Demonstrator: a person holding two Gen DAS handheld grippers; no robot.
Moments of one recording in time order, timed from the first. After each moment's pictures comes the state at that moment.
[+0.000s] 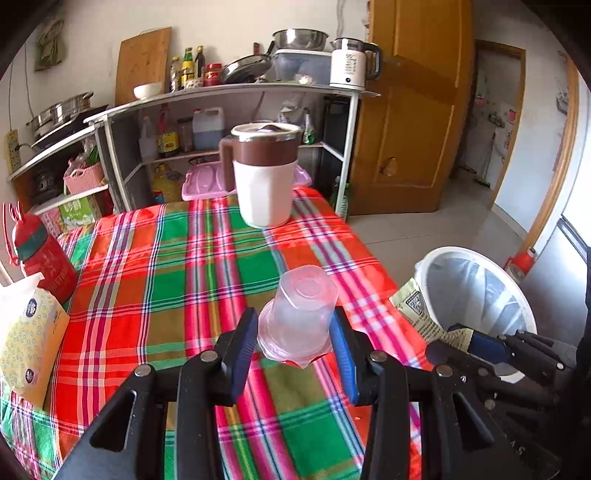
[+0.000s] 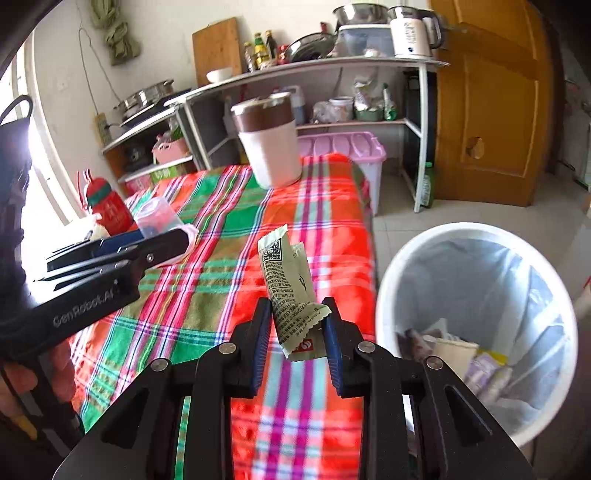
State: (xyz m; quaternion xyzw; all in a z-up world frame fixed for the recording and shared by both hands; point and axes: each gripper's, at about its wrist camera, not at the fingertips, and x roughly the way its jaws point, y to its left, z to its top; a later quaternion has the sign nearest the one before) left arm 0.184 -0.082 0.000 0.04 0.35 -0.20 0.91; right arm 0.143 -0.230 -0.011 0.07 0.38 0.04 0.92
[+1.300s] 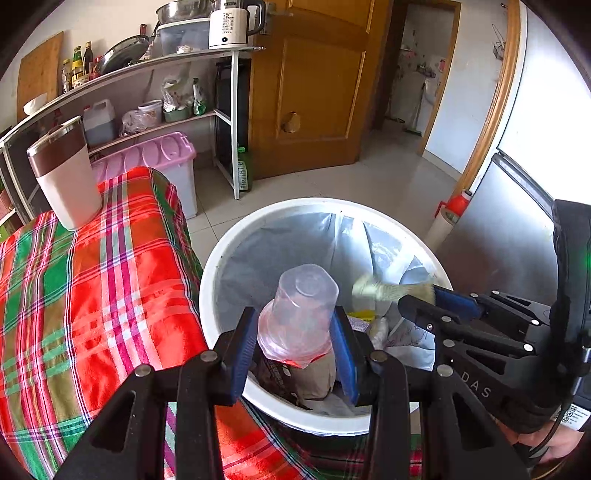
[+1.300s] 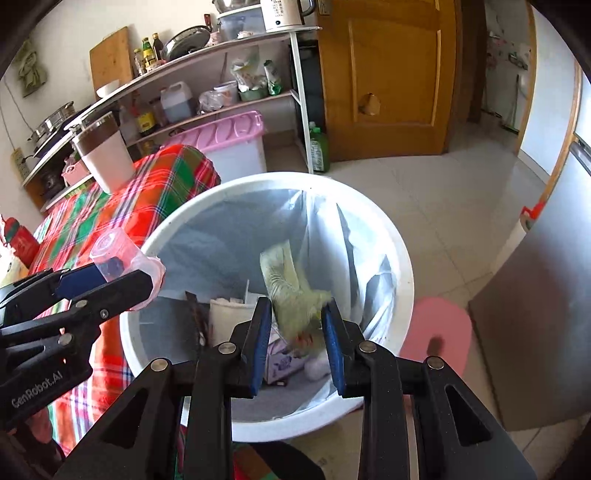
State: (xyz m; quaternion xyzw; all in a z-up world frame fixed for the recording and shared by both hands) left arm 0.145 -0.265 -0.024 0.09 0.40 -0.33 0.85; right arm 0.097 -0.403 -0.036 0.11 0.43 -0.12 0.89
